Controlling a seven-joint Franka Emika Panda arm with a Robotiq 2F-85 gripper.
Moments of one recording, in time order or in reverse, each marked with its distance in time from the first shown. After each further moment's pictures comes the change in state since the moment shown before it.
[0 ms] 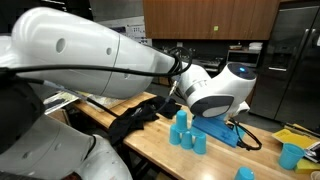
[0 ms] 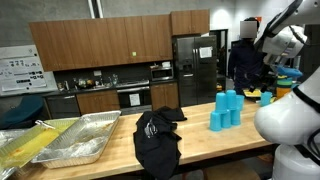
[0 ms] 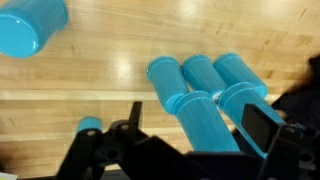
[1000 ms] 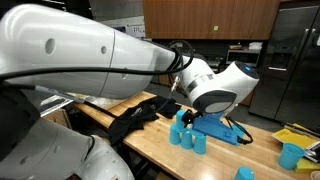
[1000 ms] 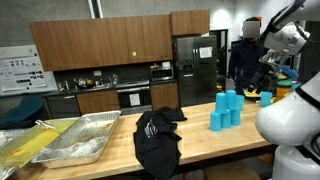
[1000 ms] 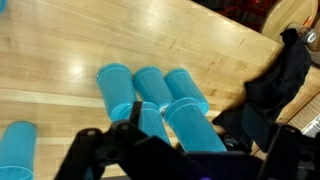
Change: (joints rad) arm 0.055 -0.030 -0.046 0.028 0.041 -0.220 -0.176
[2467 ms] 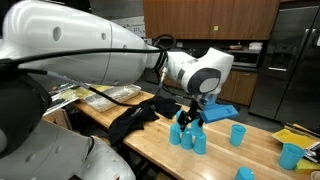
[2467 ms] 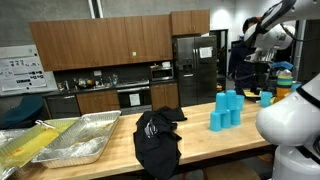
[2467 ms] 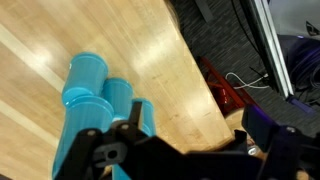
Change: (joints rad) arm 0.030 -0.010 0.112 0.032 -0.195 -0.112 -0.441
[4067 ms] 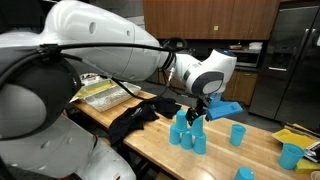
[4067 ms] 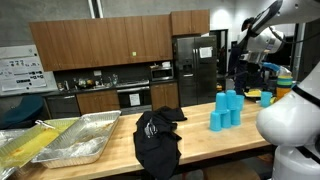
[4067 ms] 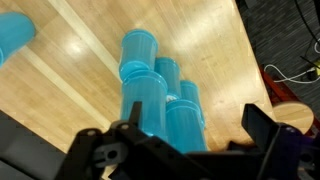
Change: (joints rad) arm 0.030 0.117 0.011 0.049 0.081 0.215 -0.012
